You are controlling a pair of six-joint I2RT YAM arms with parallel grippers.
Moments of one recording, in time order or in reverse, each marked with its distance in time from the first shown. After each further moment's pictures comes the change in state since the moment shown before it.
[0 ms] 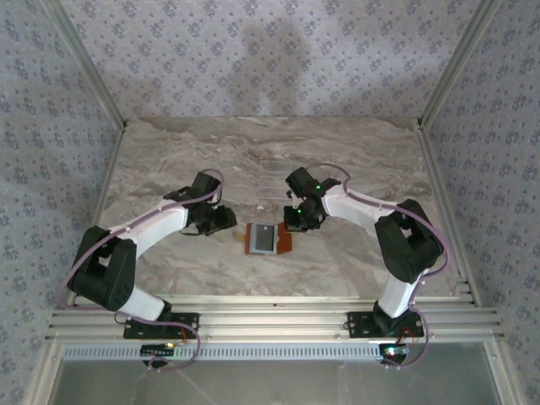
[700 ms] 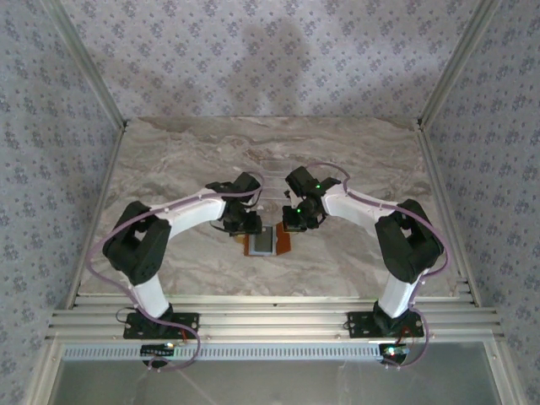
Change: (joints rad) left arm -0.219 0.277 0.224 -0.125 -0.048 0.036; right arm 0.000 0.000 0.009 -0.001 -0.037 -0.022
